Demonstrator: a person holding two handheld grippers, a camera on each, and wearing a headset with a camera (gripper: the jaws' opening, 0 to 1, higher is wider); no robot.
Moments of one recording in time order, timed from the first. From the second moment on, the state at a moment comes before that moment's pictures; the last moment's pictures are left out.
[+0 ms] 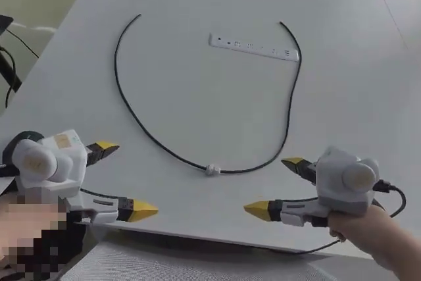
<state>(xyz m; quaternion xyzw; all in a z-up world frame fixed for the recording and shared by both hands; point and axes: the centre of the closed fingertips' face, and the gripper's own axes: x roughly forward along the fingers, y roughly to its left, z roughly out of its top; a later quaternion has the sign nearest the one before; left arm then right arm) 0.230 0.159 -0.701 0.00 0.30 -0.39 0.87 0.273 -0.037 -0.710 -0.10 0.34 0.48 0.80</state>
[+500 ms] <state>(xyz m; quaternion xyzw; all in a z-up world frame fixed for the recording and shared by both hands) 0.232 0.148 -0.712 0.00 0.31 -0.38 0.87 0.293 -0.016 -0.728 -0.16 0.35 0.52 0.76</state>
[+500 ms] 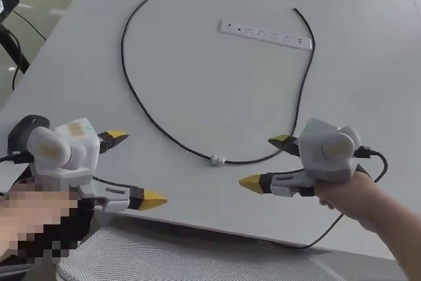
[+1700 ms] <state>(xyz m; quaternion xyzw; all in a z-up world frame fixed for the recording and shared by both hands) 0.224 0.155 -0.710 -0.01 0.32 -0.37 0.87 0.305 0.028 -0.799 -0.25 0.38 0.60 0.66</state>
